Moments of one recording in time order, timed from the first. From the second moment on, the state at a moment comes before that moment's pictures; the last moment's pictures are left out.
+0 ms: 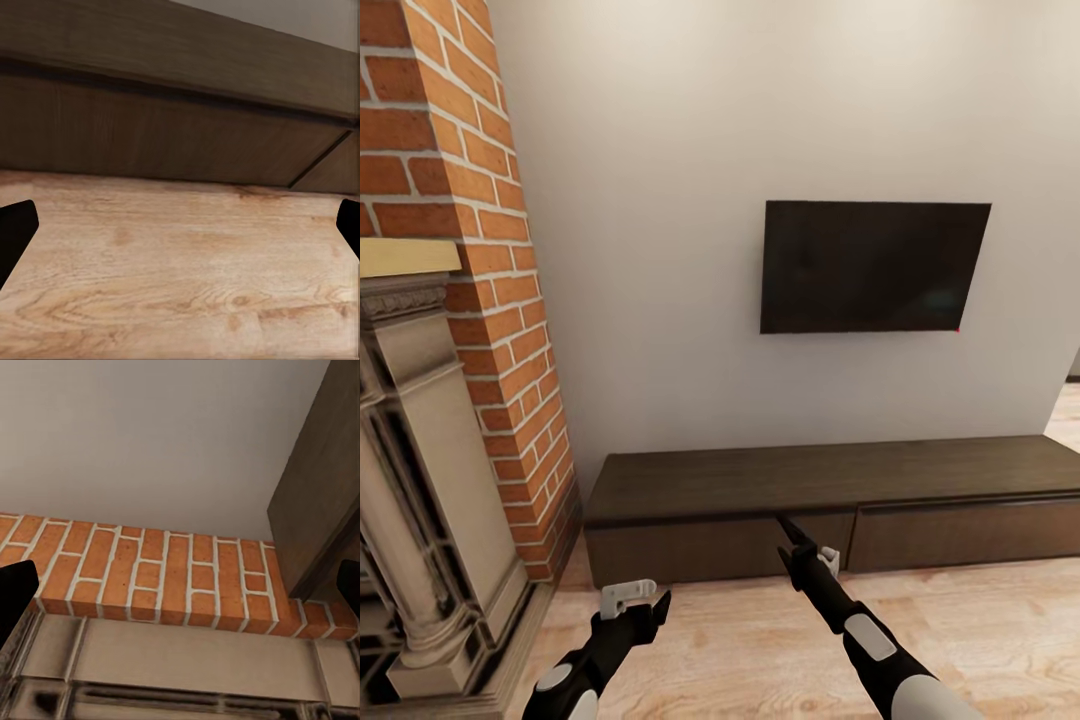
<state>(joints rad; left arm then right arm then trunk) -0.11 0.03 -0.28 -1.26 0.44 0.25 0.12 -0.59 0.06 -0.21 -0.29 -0.96 0.27 0.78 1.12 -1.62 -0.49</state>
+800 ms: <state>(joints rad) -0.05 0.03 -0.28 -1.33 0.44 0.20 0.12 -0.59 0.04 -0.21 -0.28 -0.96 0.27 0.78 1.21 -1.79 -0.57</state>
